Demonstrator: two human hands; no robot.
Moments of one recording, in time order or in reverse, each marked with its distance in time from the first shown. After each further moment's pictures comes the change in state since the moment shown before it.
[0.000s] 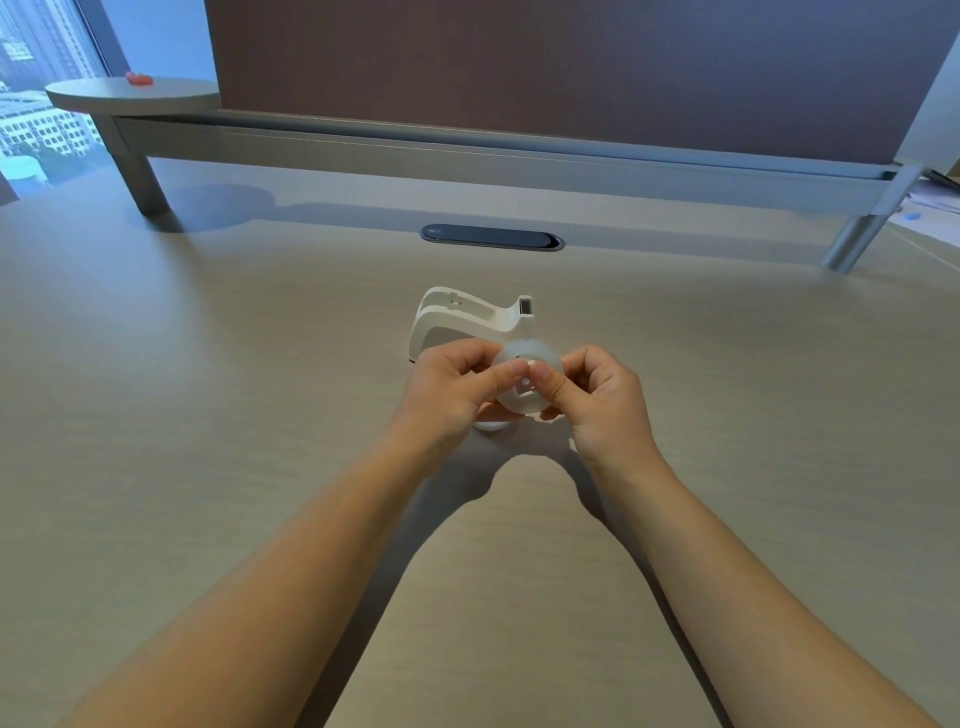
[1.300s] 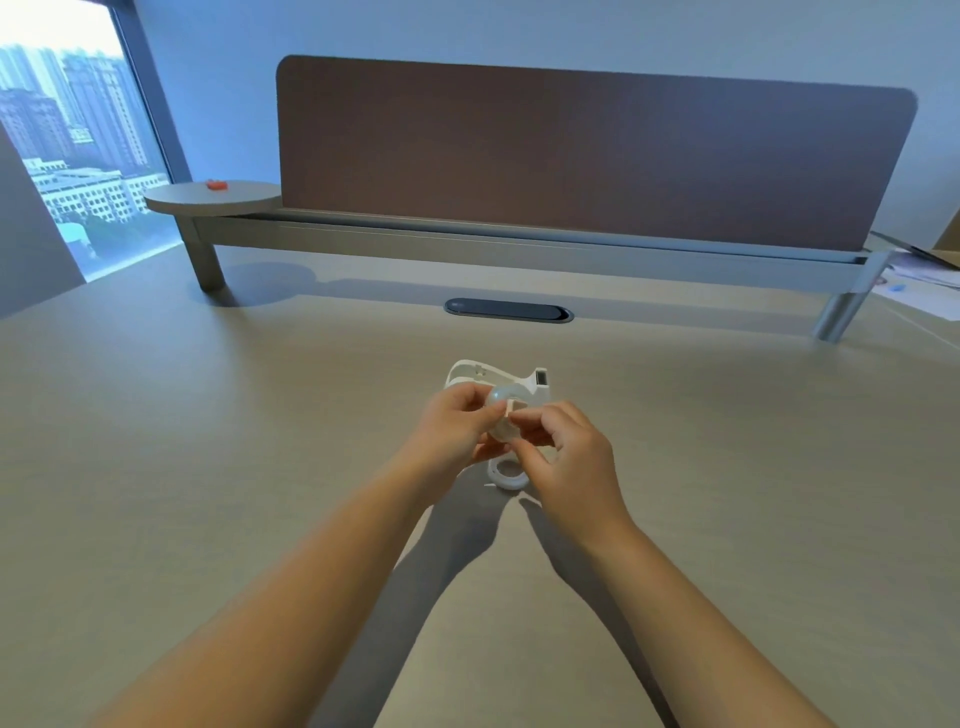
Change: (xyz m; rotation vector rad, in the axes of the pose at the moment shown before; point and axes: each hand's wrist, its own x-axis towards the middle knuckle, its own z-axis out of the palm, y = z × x) left_hand 0.002 0.030 -0.020 -0.021 0.004 -0.170; right_hand -0.006 -0.021 0.028 -0.478 0.007 -0.290
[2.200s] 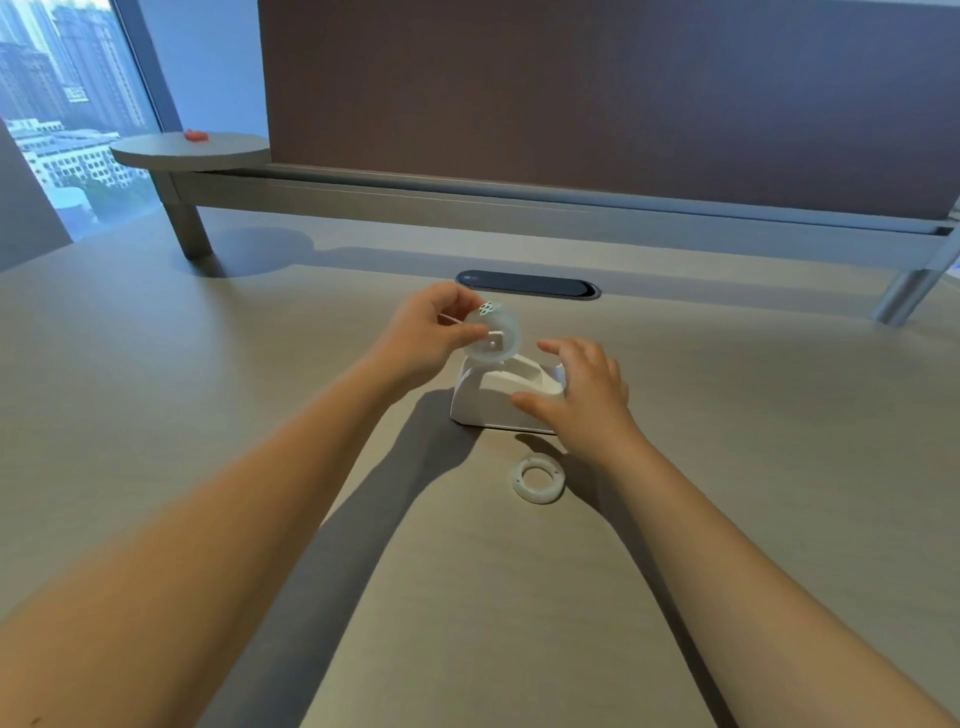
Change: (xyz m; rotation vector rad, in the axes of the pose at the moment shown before) left_hand 0.073 0.020 -0.048 0.463 0.120 0.284; right_hand 0.071 0.043 0.023 -0.297 -0.196 0.231
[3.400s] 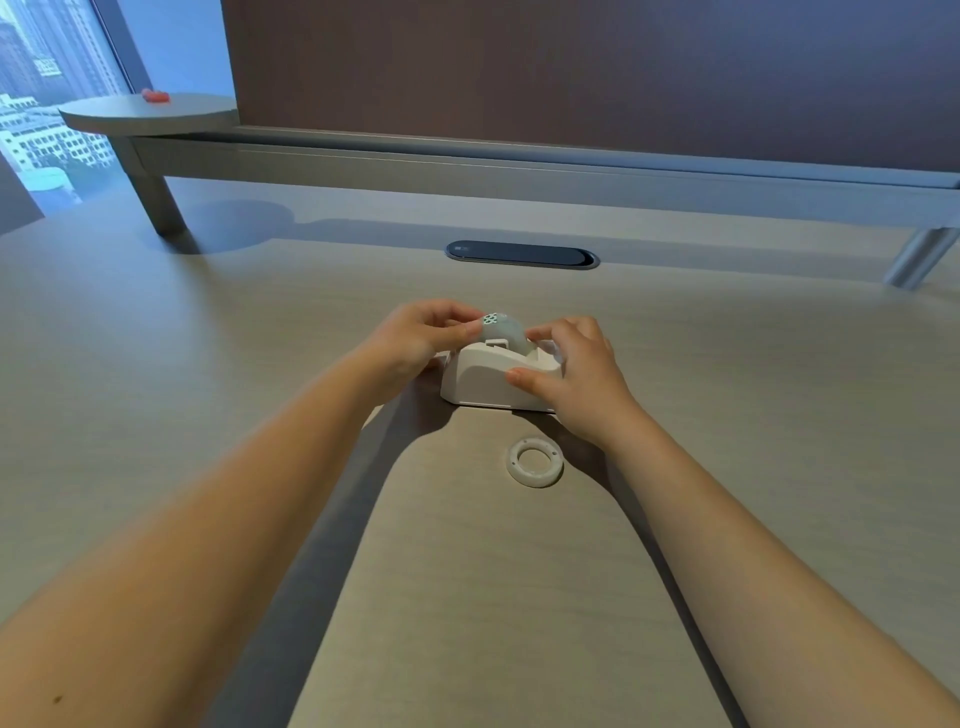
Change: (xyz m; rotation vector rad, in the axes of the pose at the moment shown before) left_hand 0.005 -0.028 0.008 -0.128 -0.204 -0.257; right_hand 0.005 0.003 0.003 0.109 -0.080 0.017
